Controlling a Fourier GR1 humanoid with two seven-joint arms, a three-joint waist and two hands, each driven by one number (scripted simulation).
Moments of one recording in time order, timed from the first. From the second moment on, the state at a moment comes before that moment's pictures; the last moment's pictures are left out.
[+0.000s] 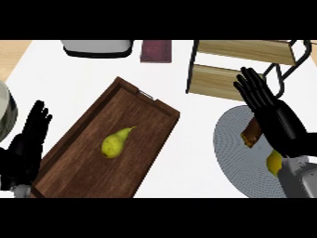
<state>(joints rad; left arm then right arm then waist) 0.04 0.44 -0.21 -1.63 0.29 0.42 0.06 -0.20 -0.32 0.16 -1.64 -0.35 0.09 -0.03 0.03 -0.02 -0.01</state>
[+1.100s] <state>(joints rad) -0.09 0.41 -0.18 -1.65 0.25 0.39 0.09 -0.59 -0.53 0.20 -1.25 0.11 -0.07 0.66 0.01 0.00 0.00</state>
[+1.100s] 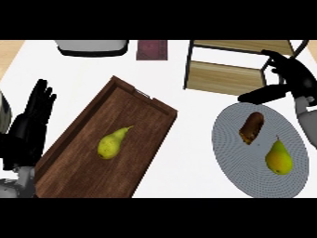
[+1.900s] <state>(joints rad) -0.12 0.39 -0.18 -1.63 0.24 0.37 0.09 -0.91 -0.40 0.56 -0.97 0.28 0.30 1.05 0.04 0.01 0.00</state>
